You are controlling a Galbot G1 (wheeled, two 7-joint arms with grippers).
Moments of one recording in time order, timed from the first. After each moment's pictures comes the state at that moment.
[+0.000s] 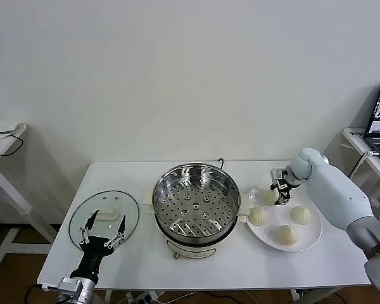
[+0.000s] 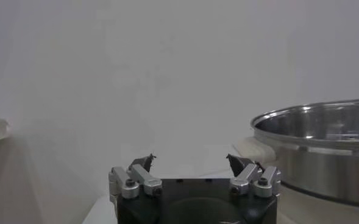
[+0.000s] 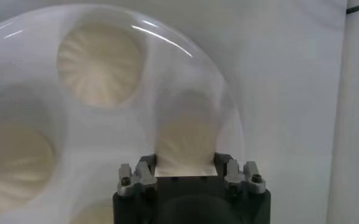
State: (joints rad) left arm 1.62 -1.52 -0.71 -2.04 0.02 -0.09 0.23; right arm -0.11 0.94 -0.38 0.84 -0.52 0.03 -1.16
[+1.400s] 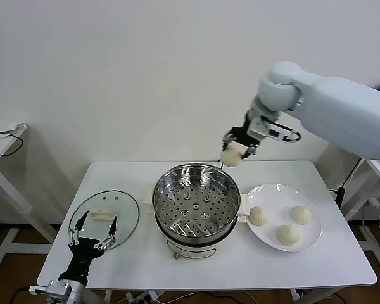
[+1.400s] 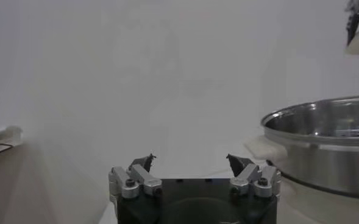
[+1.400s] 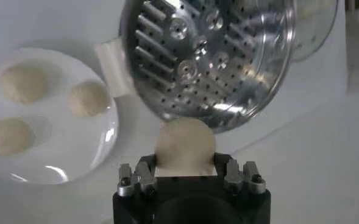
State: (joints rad) left arm 1.63 -1.51 -0.78 -2.06 0.00 -0.09 0.26; right arm 0.68 1.02 -1.17 1.34 -0.09 0.51 -1.19
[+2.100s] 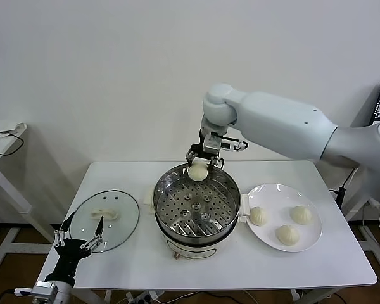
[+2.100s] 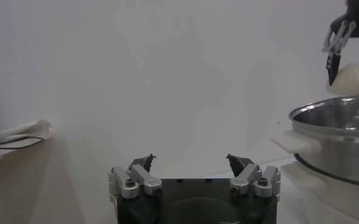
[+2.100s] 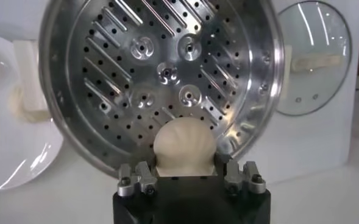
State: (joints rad) left arm 1.63 -1.50 -0.85 -2.05 -0.03 -0.09 0.27; right arm 0.52 1.23 -1.15 1.14 -0.17 0.60 -1.17
